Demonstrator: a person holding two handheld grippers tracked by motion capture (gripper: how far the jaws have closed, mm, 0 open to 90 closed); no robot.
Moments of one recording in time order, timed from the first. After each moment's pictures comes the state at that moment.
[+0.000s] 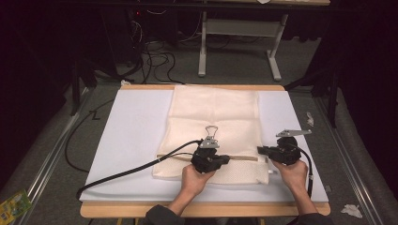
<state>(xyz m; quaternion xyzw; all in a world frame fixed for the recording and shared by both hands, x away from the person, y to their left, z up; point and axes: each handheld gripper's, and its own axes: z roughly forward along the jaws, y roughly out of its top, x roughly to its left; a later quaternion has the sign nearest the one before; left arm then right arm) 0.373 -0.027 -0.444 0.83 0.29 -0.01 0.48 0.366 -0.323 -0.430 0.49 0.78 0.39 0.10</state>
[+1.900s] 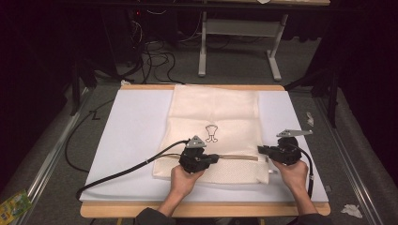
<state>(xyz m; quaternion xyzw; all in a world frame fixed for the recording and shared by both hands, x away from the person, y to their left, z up) 0.372 0.007 -0.442 0.82 0.31 -0.01 0.48 0.365 -0.323 -0.428 0.49 0.77 0.39 0.11</state>
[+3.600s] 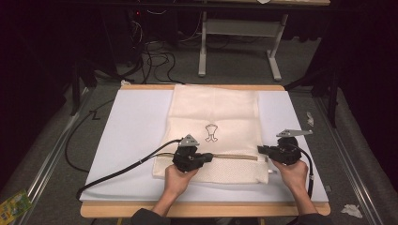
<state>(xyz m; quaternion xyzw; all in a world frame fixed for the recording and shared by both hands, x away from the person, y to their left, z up) 0.376 0.026 -0.441 0.82 0.32 -0.01 0.48 0.365 -0.322 -0.429 0.48 0.77 0.39 0.11</state>
